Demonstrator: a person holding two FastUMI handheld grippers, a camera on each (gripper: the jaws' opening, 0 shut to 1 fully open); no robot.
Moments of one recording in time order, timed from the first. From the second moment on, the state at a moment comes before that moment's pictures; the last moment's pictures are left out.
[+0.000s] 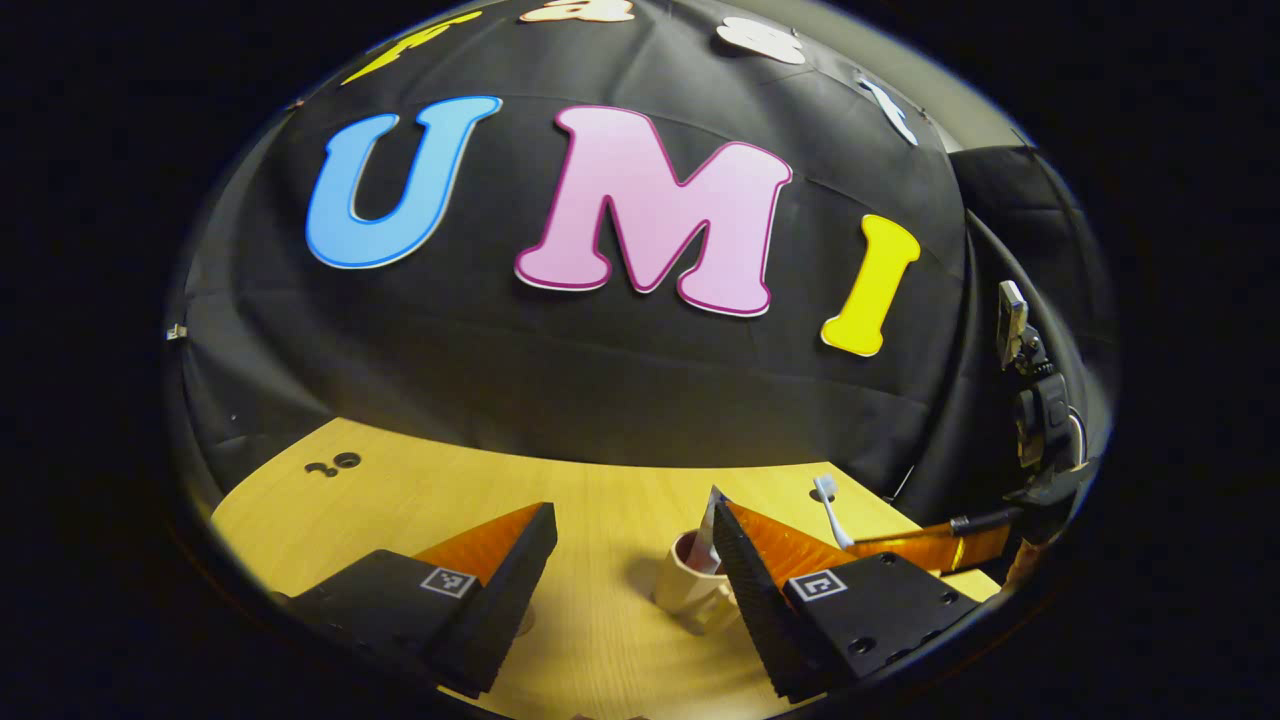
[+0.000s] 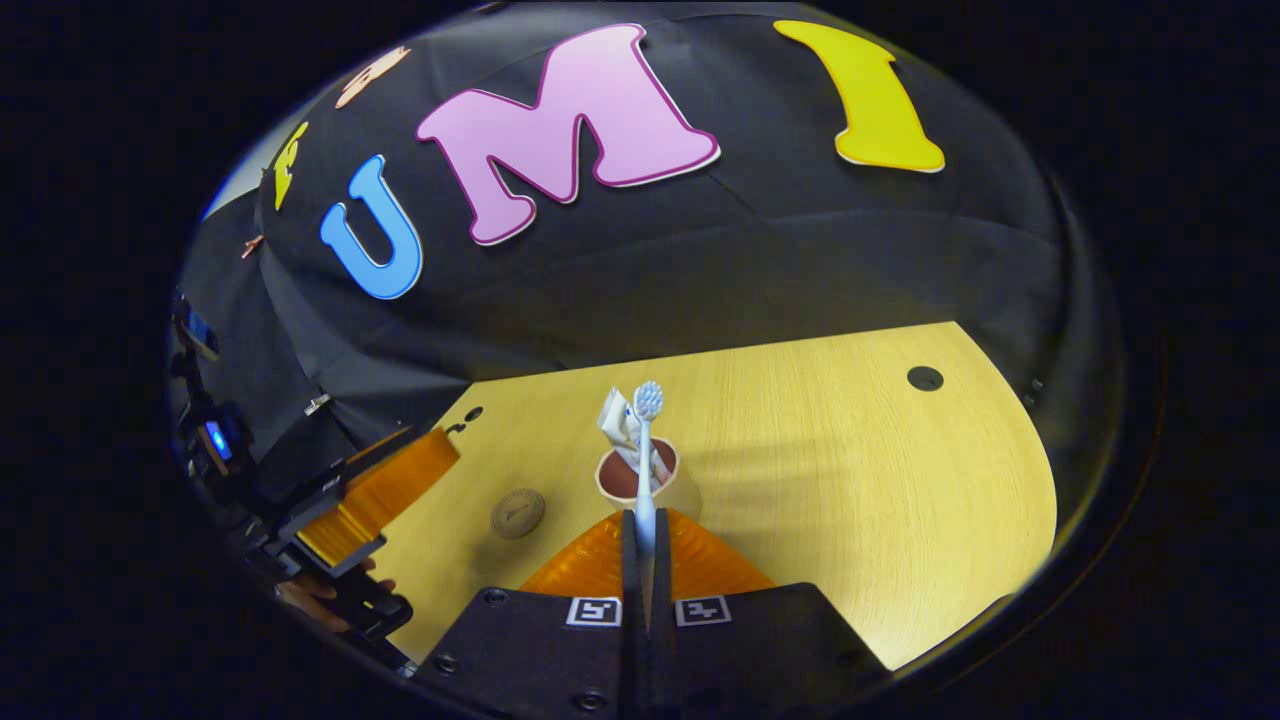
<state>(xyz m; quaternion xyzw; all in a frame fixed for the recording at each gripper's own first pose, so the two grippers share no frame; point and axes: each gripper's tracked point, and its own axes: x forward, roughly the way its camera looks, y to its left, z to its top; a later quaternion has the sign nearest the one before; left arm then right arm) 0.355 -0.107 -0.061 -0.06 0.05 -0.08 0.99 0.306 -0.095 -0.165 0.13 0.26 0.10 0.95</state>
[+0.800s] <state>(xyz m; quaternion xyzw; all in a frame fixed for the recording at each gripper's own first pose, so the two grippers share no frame) 0.302 -0.055 -0.116 -0.09 0.10 -0.04 0.99 0.413 -0.078 -0.118 0.13 0.08 0.11 0.98</state>
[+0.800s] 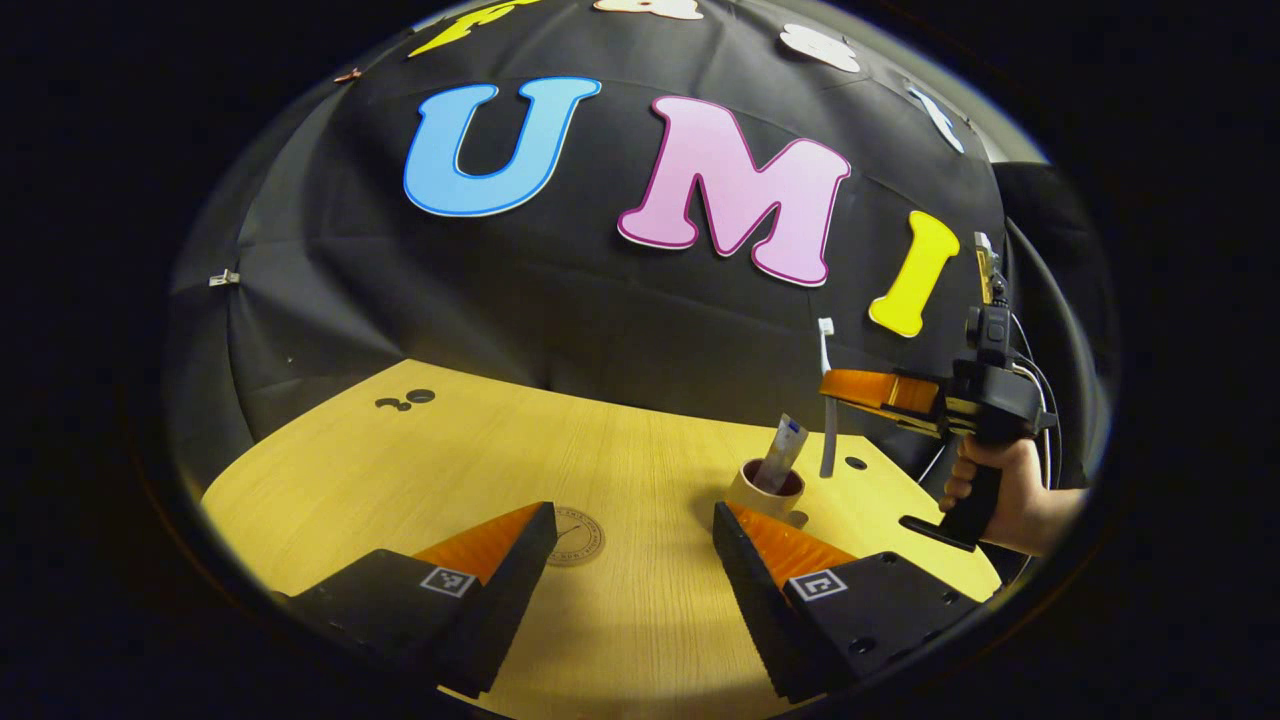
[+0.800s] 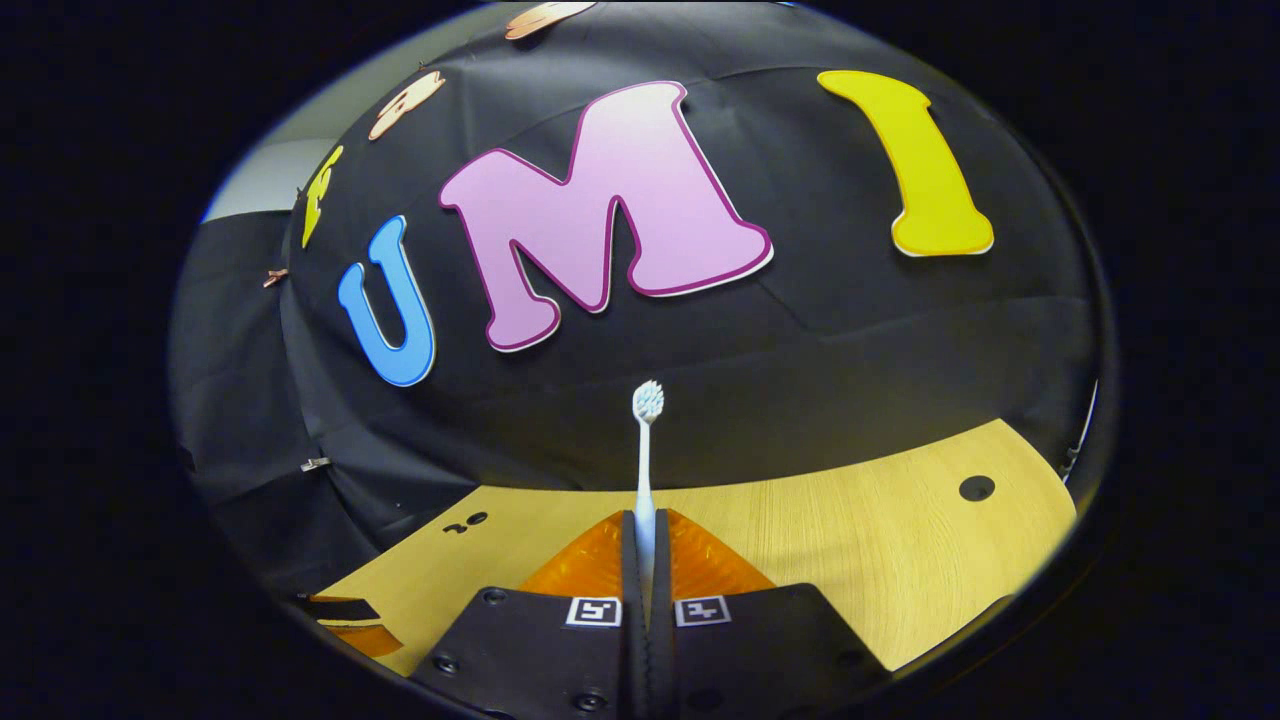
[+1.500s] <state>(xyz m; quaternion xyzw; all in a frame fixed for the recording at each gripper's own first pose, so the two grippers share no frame) 0.315 -0.068 -0.151 -0.08 0.10 -0.06 0.99 0.428 -0.081 -0.154 0.08 -0.01 0.10 0.99</state>
